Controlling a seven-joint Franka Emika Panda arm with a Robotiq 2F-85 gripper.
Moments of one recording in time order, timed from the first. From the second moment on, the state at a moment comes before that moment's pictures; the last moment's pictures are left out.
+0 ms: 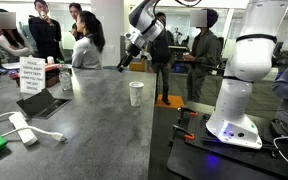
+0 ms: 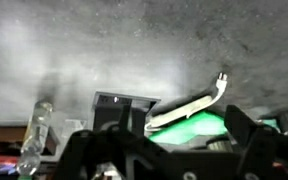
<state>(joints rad) -0.03 -0.01 -0.03 -2.37 1.01 2.59 -1.55</state>
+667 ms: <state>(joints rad) -0.04 0.01 -0.04 -2.29 0.08 2.43 -0.53</state>
